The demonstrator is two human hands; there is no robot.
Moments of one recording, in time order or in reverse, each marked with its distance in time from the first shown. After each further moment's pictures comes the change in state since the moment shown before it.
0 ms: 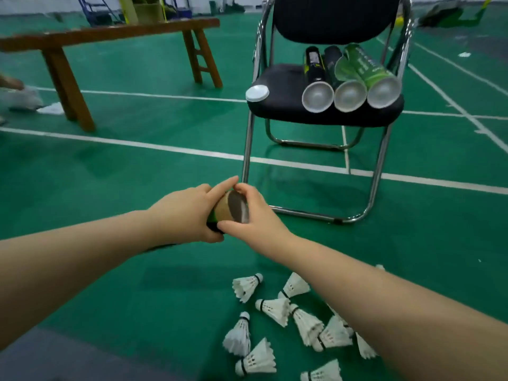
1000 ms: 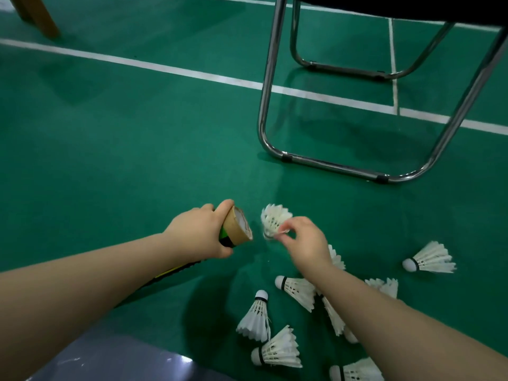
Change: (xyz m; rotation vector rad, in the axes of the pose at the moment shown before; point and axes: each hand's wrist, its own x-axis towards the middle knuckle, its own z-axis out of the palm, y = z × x) left_hand 0.046 -0.055 0.179 -0.104 -0.267 -0.155; right_hand 0.044 0.196 0.066 -0.333 0.083 0.421
